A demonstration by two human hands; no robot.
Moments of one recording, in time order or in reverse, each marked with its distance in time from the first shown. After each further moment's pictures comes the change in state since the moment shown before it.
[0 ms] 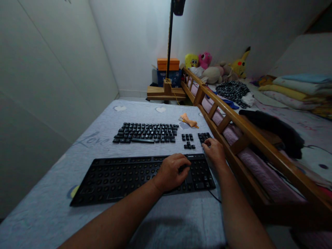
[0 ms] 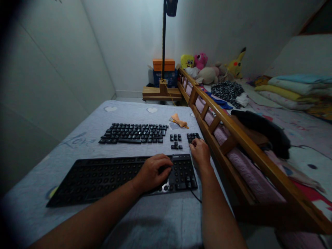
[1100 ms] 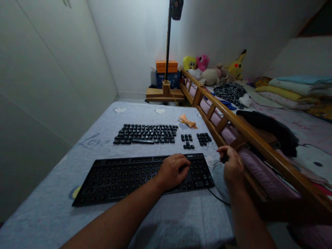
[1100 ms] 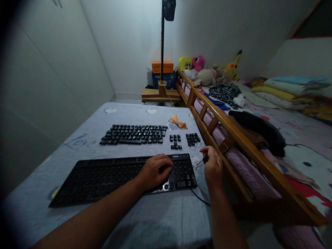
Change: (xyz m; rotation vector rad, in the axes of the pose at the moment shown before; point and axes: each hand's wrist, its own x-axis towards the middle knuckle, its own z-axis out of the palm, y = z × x) left_hand -0.001 -0.001 0.001 0.002 -0.023 0.007; right_hand -0.060 -0.035 -0.071 0.453 0.257 0.143
